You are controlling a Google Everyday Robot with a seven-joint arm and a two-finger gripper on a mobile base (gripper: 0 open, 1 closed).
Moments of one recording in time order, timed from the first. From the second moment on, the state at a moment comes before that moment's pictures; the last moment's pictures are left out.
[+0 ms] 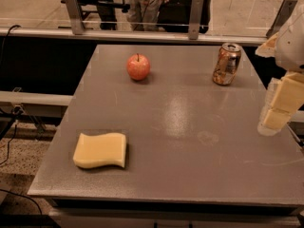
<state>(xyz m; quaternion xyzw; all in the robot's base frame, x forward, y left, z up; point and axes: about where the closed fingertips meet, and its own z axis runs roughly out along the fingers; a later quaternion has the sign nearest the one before) 0.438 -0.217 0.976 -0.60 0.78 -0.03 0.16</state>
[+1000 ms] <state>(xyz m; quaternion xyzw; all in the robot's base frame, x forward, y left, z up) 0.454 -0.157 0.966 -0.64 0.75 0.01 0.19</state>
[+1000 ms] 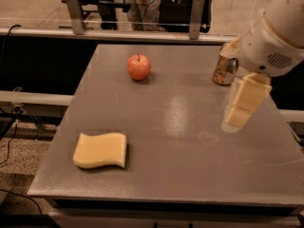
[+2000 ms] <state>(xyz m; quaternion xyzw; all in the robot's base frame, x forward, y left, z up) 0.450 -0.022 0.924 -0.69 0.69 0.08 0.21</state>
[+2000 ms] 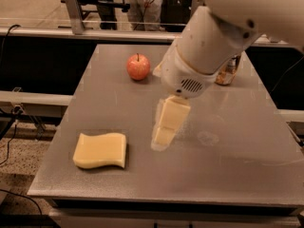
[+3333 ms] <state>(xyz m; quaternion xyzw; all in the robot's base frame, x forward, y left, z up) 0.432 0.085 0.853 -0.77 0.60 0.14 0.18</state>
